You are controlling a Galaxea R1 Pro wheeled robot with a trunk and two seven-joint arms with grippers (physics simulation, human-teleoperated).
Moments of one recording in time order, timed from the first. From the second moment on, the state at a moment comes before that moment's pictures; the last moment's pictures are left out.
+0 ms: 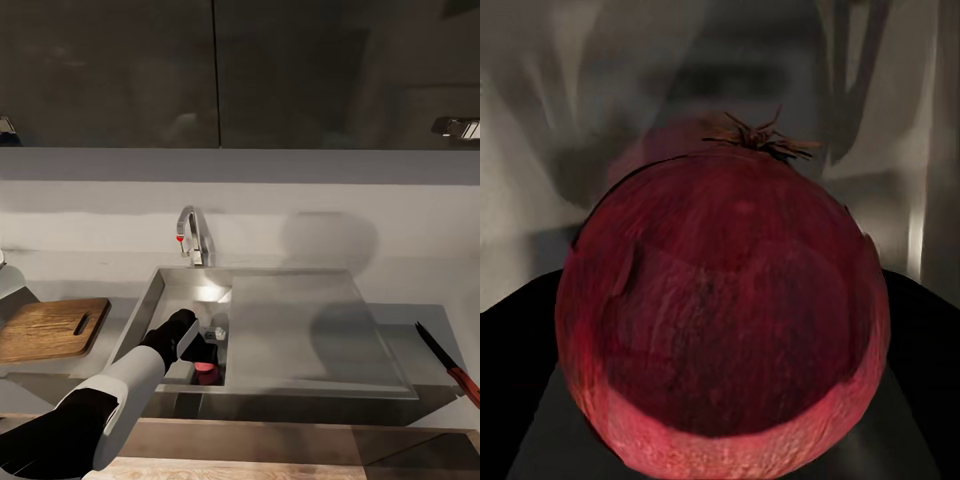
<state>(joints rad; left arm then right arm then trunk) -0.99 -0.15 -0.19 -0.35 0.15 1.00 -0.05 -0.14 0.06 -0.88 -0.03 0.77 -0.29 -0.15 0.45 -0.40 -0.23</state>
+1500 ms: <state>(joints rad) -0.99 -0.13 -0.19 -0.68 0.15 1.01 -0.05 -0.14 0.06 -0.88 -0.04 0.77 -0.30 -0.15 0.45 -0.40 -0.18</state>
